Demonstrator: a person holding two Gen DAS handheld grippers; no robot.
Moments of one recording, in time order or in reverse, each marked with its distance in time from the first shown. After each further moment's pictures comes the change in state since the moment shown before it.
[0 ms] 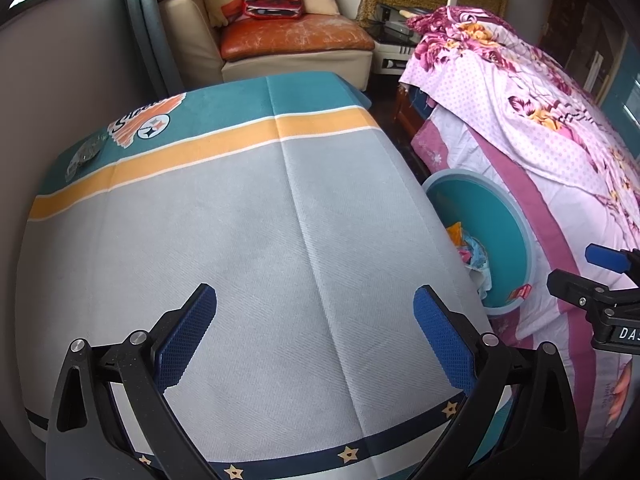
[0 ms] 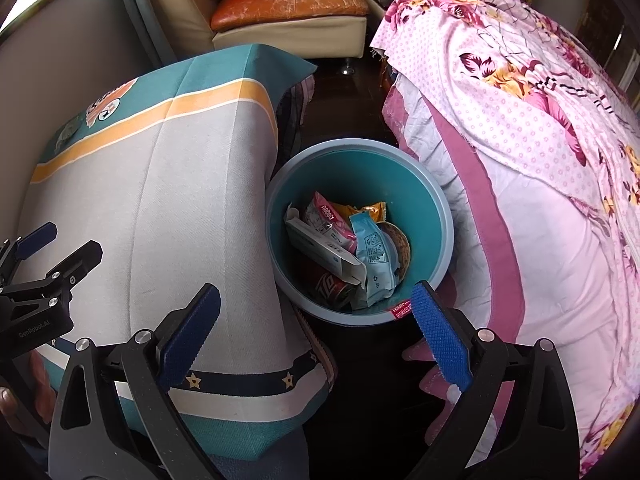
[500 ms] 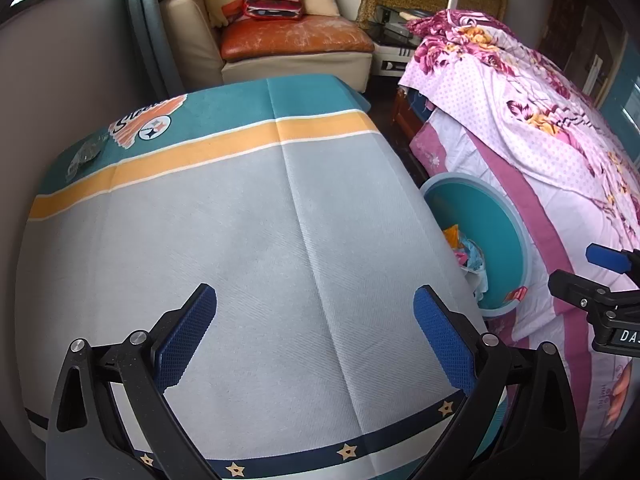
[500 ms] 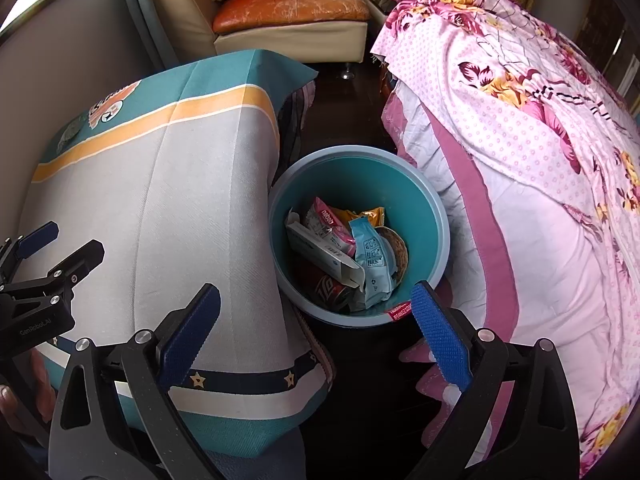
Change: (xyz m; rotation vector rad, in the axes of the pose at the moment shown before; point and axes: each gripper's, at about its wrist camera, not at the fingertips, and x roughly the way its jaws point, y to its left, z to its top) left arm -0.005 0.002 0.002 -0.004 -0.002 -0.007; right arm -0.010 0.003 0.001 -0.012 -0.012 -0.010
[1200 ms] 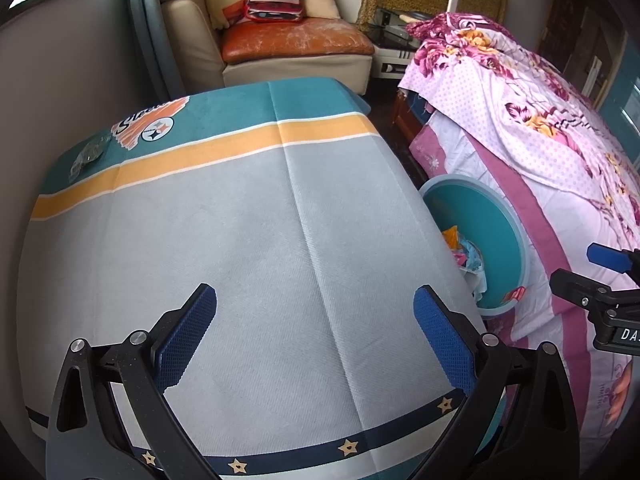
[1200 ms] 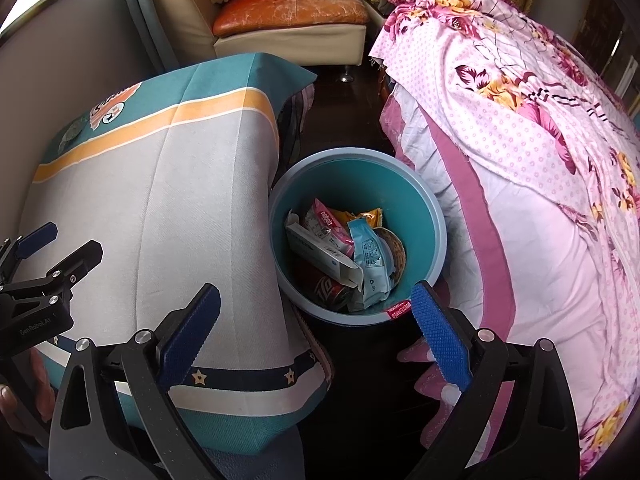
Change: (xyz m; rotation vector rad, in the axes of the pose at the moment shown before) left arm -0.005 0.002 0.001 0.001 -0.007 -0.002; right arm -0.007 0.001 -0.002 0.000 -0.009 -0.006
